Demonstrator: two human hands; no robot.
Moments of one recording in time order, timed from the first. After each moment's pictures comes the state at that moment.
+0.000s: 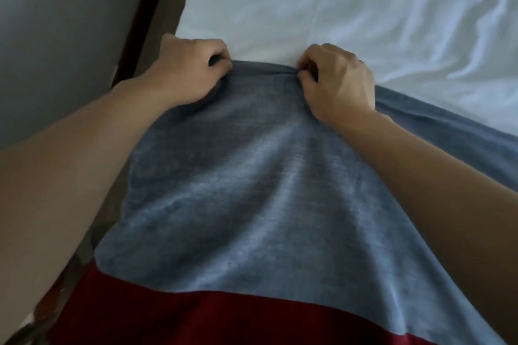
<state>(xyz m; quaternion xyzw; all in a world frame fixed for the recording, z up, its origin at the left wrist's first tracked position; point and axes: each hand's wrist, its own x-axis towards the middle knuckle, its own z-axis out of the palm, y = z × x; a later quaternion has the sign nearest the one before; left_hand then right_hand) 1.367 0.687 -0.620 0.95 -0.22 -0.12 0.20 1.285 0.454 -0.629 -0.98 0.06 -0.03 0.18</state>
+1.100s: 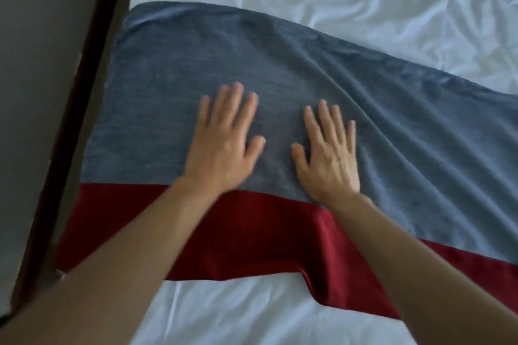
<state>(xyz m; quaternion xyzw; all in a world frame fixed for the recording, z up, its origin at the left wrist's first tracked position) 1.111 0.626 -0.626 0.95 -0.29 -0.06 0.13 1.023 0.434 -0.631 -0.98 0.13 0.04 0.13</state>
